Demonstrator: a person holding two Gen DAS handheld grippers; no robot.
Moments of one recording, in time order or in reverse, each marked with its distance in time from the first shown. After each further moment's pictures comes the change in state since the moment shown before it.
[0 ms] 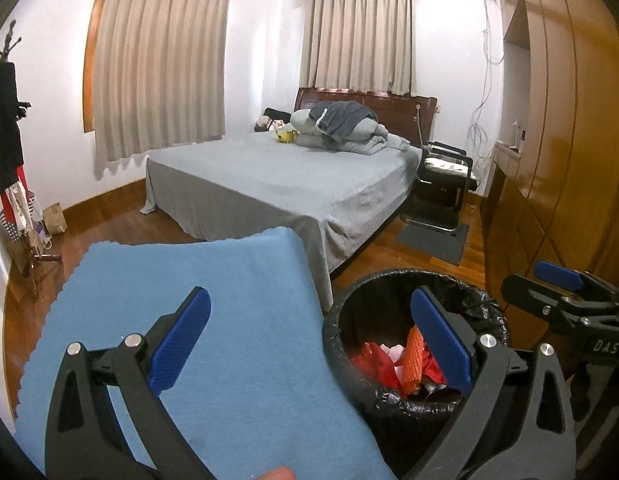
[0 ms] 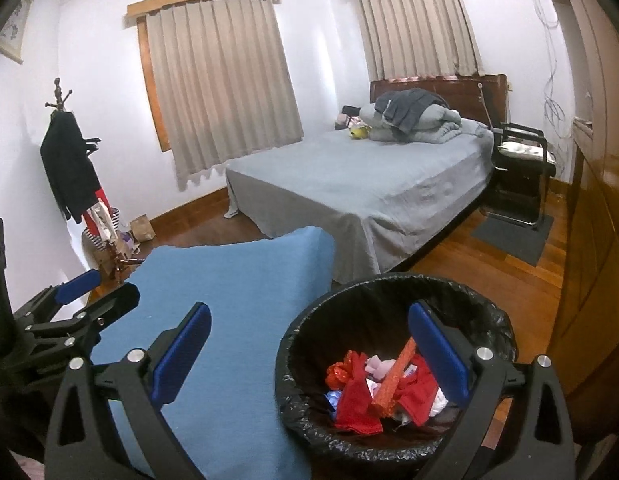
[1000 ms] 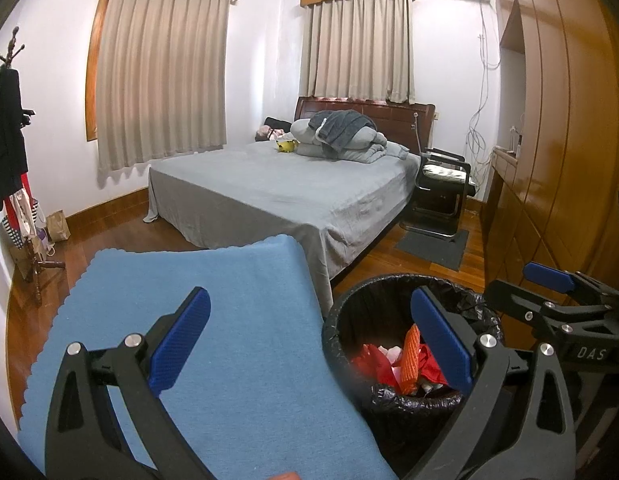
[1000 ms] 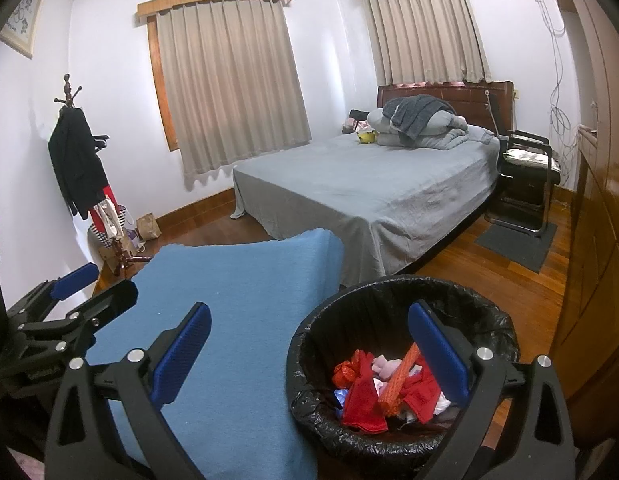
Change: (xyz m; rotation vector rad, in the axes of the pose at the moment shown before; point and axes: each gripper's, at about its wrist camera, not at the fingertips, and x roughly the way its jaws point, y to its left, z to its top) left arm -0.018 -0.002 -0.006 0.000 -0.029 0.004; right arm -0.010 0.010 -0.005 -0.021 -0.008 0.008
